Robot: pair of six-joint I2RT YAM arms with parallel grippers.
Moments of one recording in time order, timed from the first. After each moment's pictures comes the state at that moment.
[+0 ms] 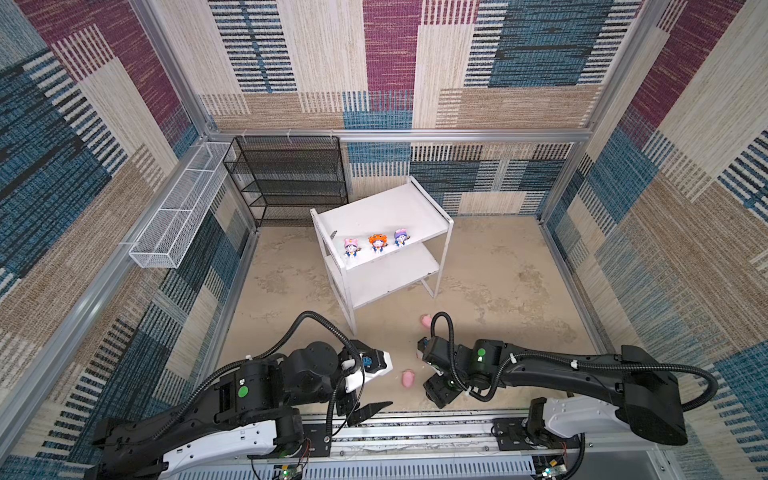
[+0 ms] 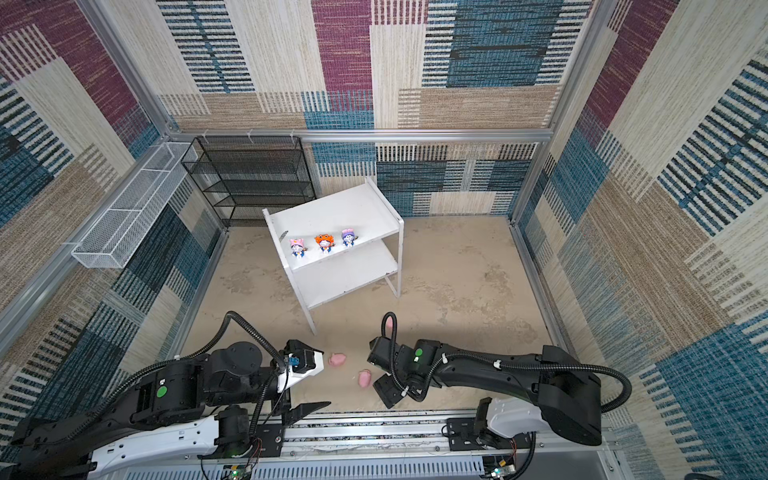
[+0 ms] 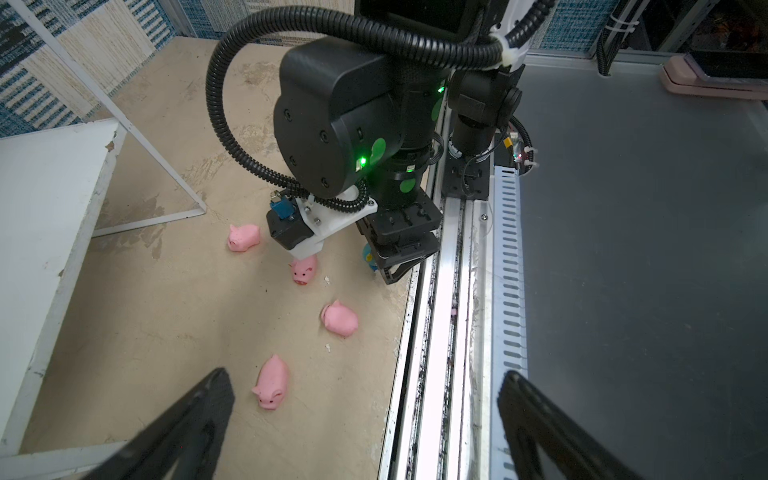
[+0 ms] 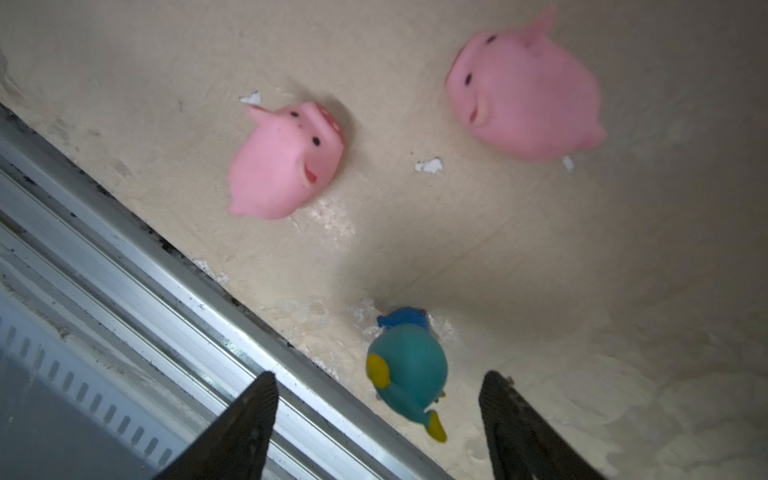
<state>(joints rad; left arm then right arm) -1.25 0.65 0.85 -0.77 0.03 0.09 1.14 1.30 0.74 -0.73 -0.03 0.50</state>
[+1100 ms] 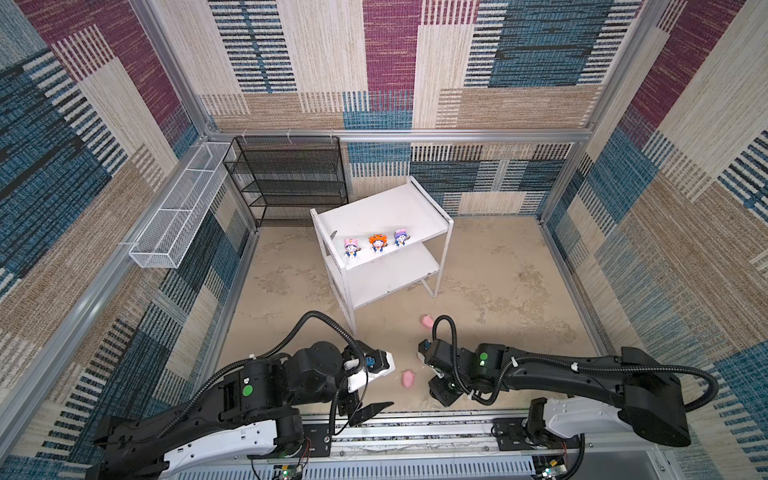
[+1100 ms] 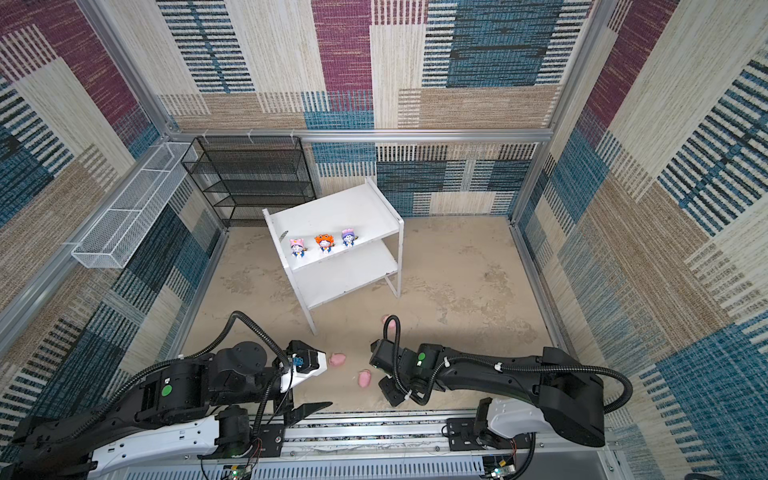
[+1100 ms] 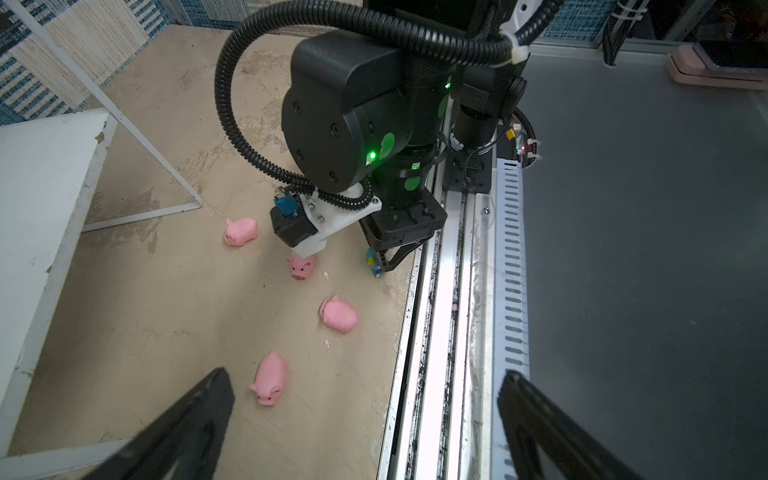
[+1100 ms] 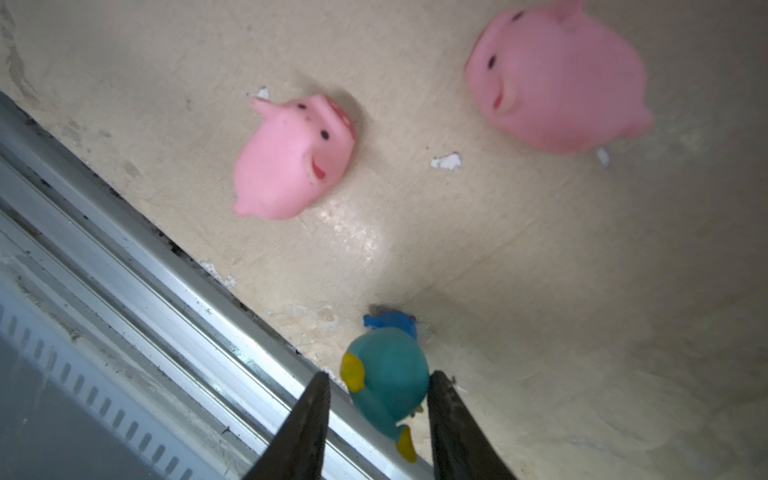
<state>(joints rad) -1.25 0.67 0.85 -0.77 0.03 0.09 1.15 1.29 0.69 -0.66 -0.05 0.52</state>
